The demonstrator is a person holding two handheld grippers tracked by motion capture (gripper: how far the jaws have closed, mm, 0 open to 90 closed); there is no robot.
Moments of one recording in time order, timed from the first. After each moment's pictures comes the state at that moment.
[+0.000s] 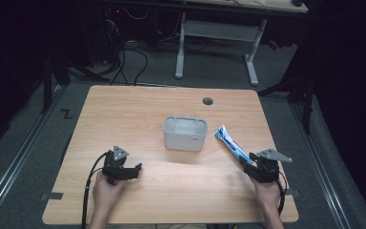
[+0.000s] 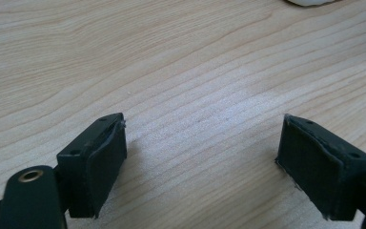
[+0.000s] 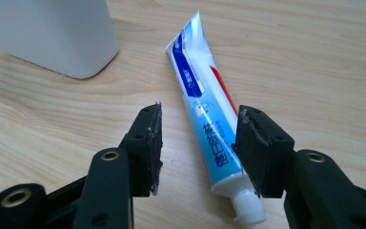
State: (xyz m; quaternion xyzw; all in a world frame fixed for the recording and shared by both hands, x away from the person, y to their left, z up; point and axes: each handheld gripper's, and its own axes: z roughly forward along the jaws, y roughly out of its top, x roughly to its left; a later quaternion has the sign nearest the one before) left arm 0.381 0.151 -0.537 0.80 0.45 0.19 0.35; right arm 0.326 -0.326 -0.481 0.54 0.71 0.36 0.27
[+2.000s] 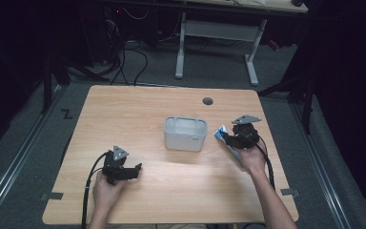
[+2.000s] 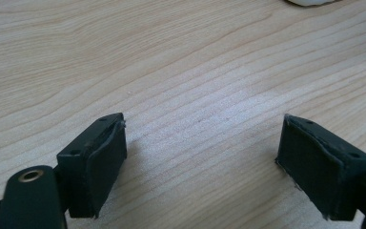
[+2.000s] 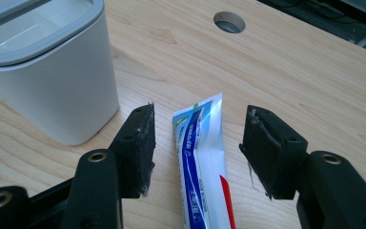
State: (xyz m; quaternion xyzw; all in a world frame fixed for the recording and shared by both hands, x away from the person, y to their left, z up) left arm 0.381 0.151 -0.537 0.80 0.45 0.19 0.35; right arm 0.423 -0.276 -0.440 0.47 0.79 0.29 0.27
